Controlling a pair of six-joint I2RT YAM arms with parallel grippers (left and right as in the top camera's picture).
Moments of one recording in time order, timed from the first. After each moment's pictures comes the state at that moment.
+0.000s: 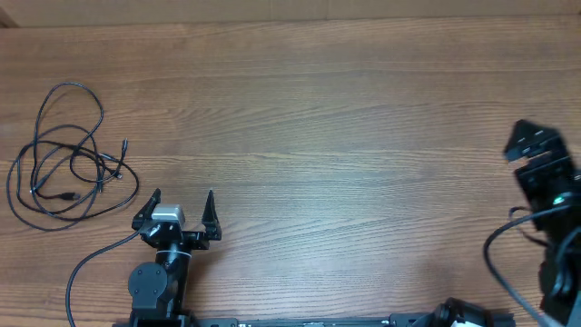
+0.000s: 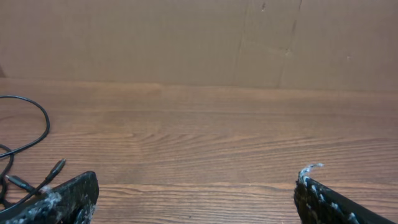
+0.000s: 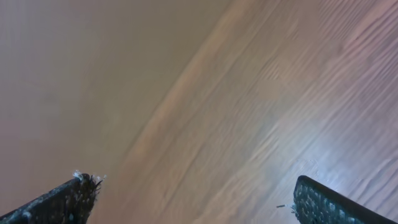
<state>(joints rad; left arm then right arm) -0.03 0.02 0.01 -0.08 0.03 -0.07 -0.31 0.80 1.18 -0.94 -0.12 0.75</state>
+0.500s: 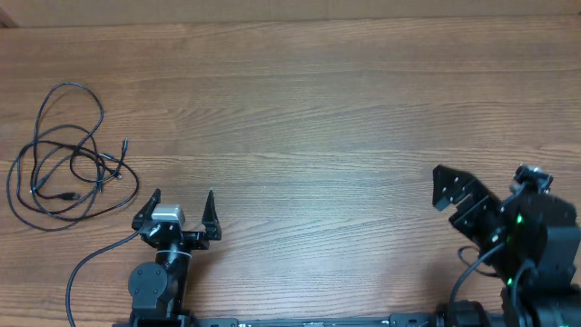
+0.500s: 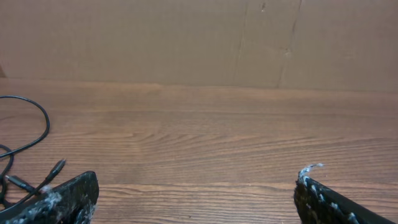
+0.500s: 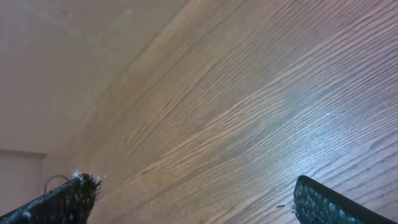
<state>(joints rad) -0.03 0.02 0.01 -0.08 0.03 -0.07 0.04 0.60 0.92 -0.96 -0.11 0.74</state>
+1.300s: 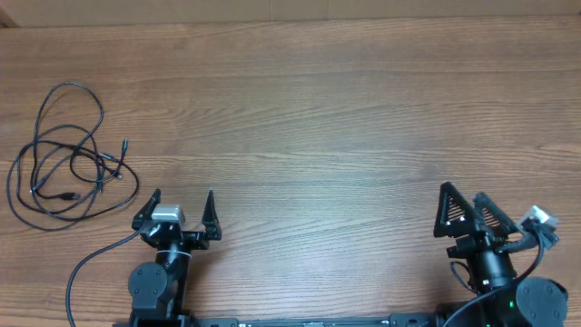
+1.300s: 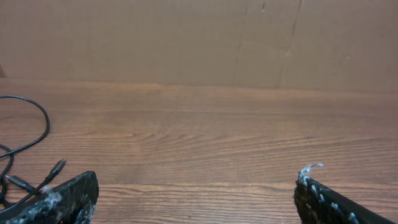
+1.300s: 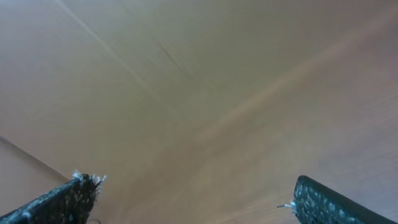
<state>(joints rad) -0.03 0.02 0.01 -0.08 0.03 -0.07 0.04 0.08 0.51 -0.50 -0.08 0.70</state>
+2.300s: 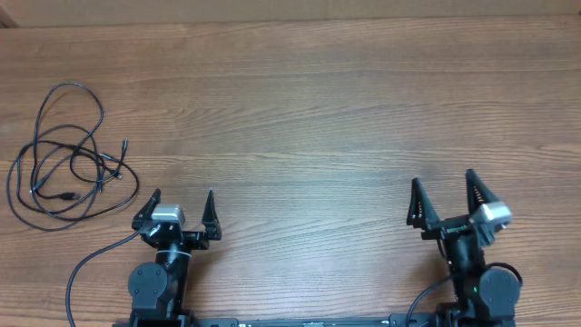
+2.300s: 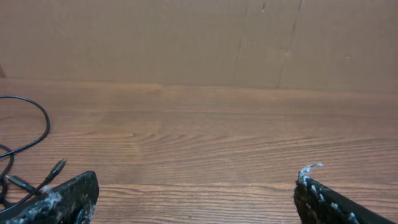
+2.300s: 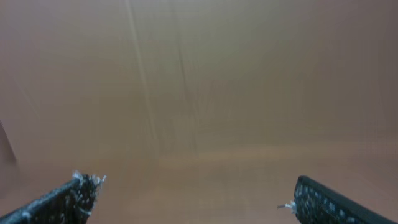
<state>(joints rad) -0.03 0.02 0.01 -0.08 0.03 -0.07 0.05 0.01 0.02 0.16 -0.13 0.20</state>
